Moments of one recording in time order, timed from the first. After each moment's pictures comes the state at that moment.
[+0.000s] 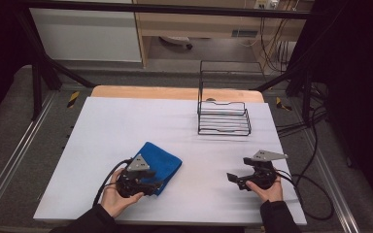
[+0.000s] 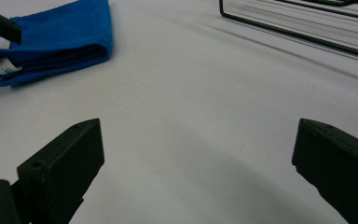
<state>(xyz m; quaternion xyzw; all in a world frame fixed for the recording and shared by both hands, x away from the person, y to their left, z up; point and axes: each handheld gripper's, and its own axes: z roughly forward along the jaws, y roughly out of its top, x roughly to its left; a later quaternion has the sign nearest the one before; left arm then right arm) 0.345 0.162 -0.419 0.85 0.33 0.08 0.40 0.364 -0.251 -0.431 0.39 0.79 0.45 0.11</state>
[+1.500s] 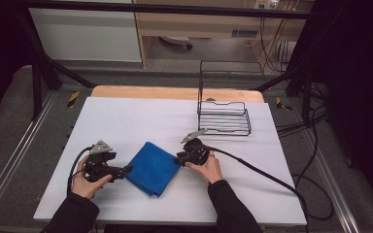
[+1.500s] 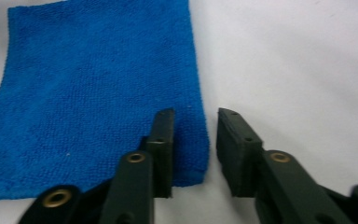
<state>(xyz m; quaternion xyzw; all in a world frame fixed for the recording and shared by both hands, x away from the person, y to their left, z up) 0.381 0.251 -0.421 0.80 0.43 0.13 0.40 0.449 -0.073 -0.448 0.31 0.87 0.38 0.02</state>
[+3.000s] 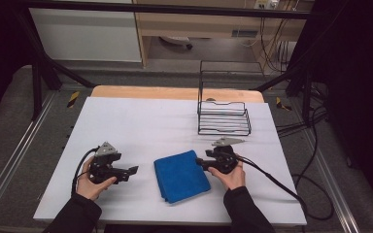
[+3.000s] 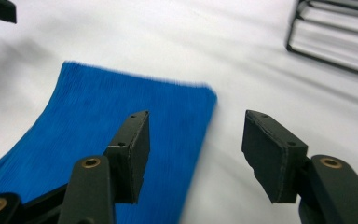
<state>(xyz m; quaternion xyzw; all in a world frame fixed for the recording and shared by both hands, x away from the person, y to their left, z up) 0.377 0.238 -0.424 0.81 0.41 0.13 0.40 0.411 -0.143 -0.426 0.42 0.80 0.43 0.10</state>
